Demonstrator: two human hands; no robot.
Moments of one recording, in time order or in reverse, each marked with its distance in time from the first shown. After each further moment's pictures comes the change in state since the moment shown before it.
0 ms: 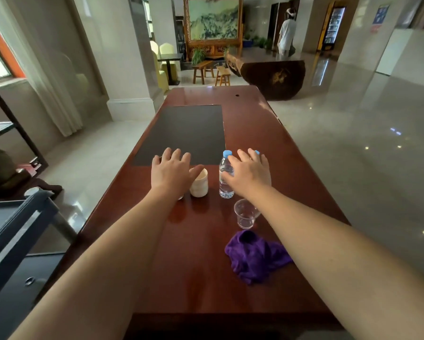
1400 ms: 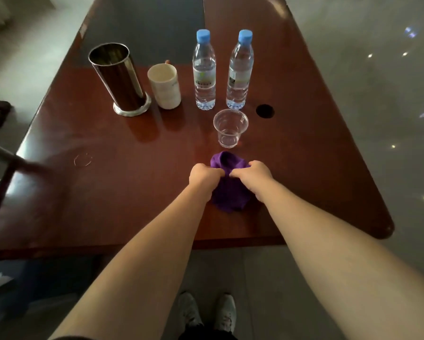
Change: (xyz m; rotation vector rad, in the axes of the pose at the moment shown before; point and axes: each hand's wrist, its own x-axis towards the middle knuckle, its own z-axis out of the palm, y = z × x) left_hand -0.098 0.141 0.213 -1.102 -0.705 -0.806; right_hand -0.132 0.074 0.180 0.809 -0.547 0.836
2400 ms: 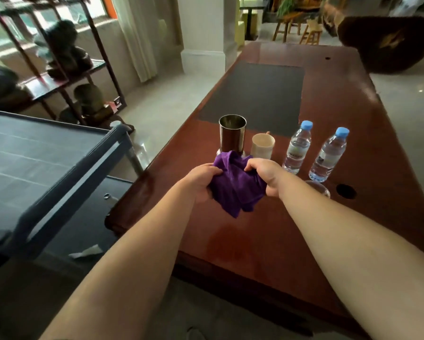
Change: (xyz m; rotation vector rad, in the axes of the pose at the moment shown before) left_hand -0.083 0.037 -0.238 -0.614 -0.054 0.123; right_hand -0.090 -0.212 0.056 0.319 -0.566 -0.240
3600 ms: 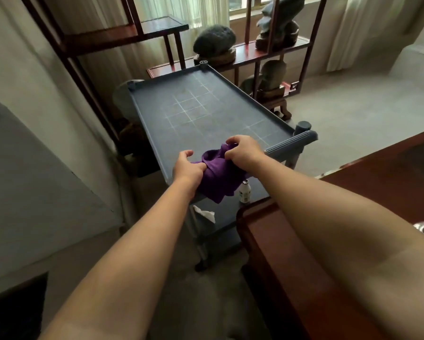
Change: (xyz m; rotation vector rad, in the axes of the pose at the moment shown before) left_hand -0.106 -0.008 -0.354 -0.015 1.268 0.157; right_hand 0.045 -0.039 0.456 -0.854 -0.677 -0.581
